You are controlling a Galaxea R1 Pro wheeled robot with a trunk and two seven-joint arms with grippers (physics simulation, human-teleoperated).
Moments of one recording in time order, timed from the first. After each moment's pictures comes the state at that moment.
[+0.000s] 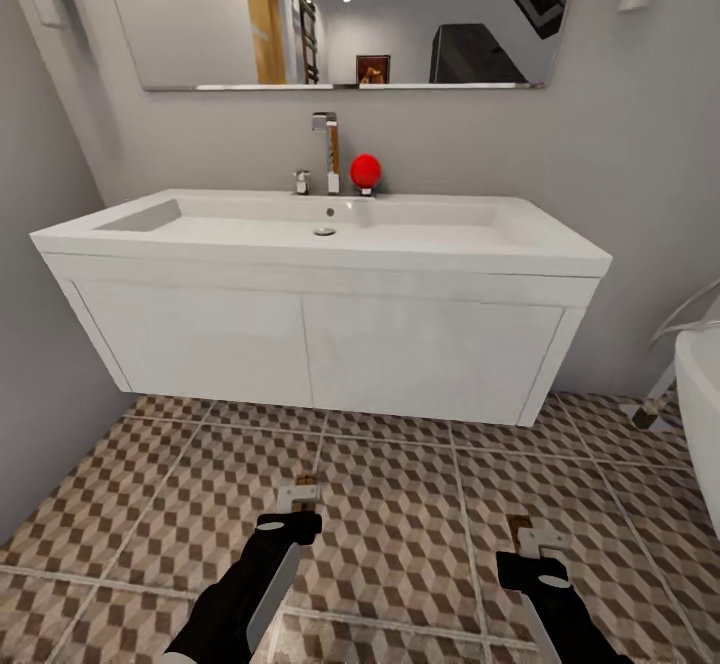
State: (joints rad) left arm -0.42 -0.14 -0.26 -0.92 0.25 0.50 0.41; right arm -0.27 -0.05 -0.02 -0.95 -0.06 0.40 -0.20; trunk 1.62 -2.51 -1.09
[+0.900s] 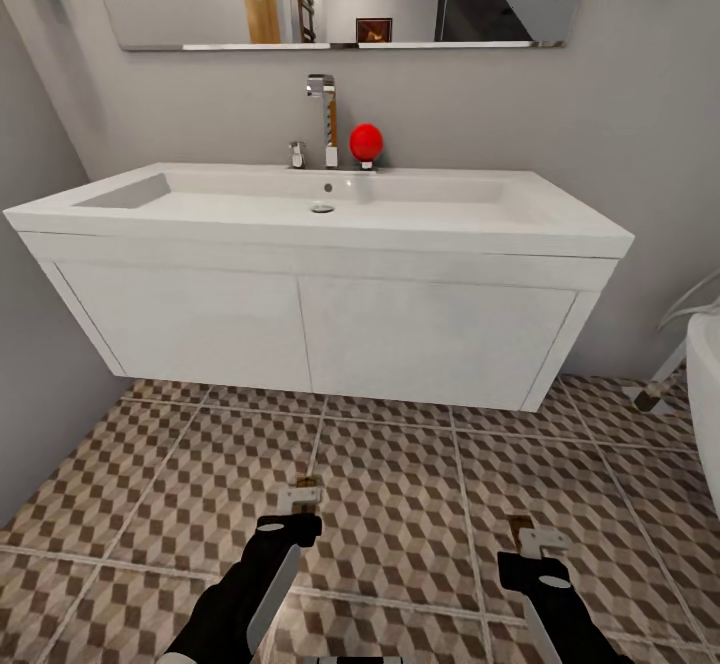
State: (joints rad) left arm -0.42 -0.14 -0.26 -0.91 0.25 0.50 0.41; right arm -0.27 -0.05 -0.02 -0.95 -0.06 0.40 -0.21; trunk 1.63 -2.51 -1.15
